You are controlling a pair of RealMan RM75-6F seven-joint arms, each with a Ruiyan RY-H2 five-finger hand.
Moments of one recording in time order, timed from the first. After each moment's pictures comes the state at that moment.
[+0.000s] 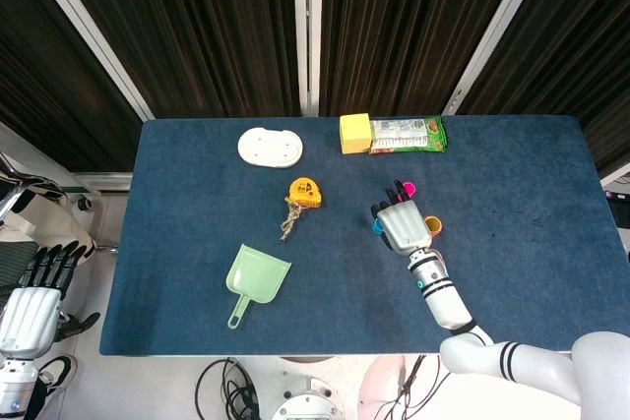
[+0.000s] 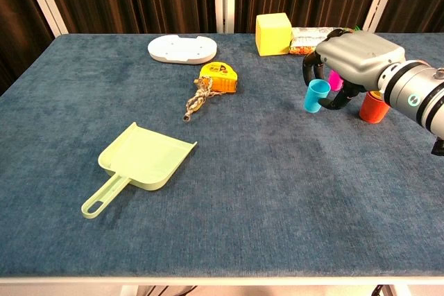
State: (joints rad) left arm -0.04 -1.16 0.02 -1.58 1.61 1.56 0.01; right arm 0.70 -1.66 0.18 -1.34 -1.11 1.05 -0.62
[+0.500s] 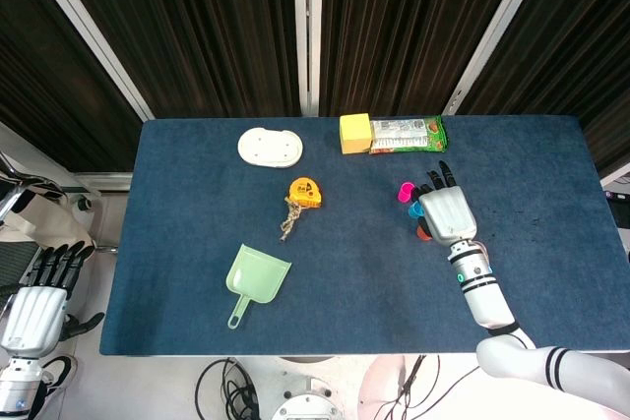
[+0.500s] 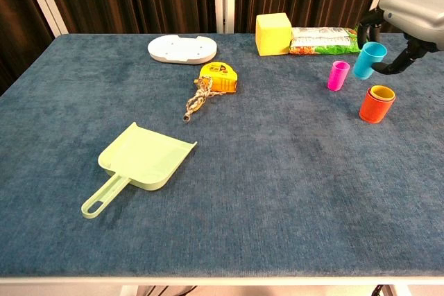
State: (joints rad) left arm -0.05 -1.17 0.02 -1.59 1.62 1.55 0.03; right arm 0.63 -1.44 0.19 -1.52 -1.08 1.12 -0.62
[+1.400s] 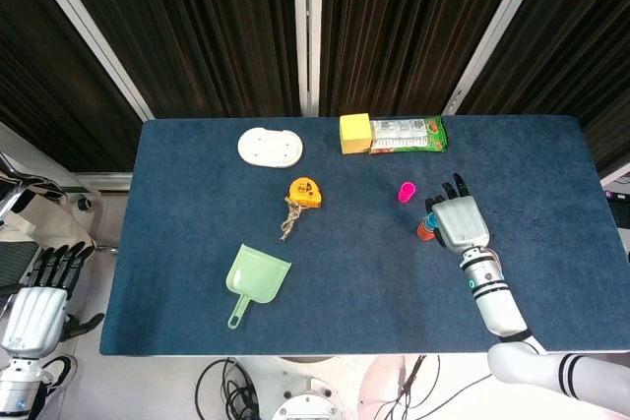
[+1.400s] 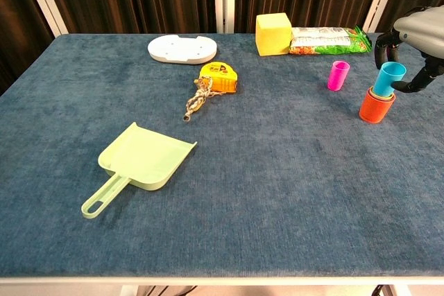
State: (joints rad) left arm -0.05 -1.17 0.02 -1.58 1.62 1.55 0.03; right arm 0.62 -1.40 0.14 -1.56 -1.00 1.09 -0.68
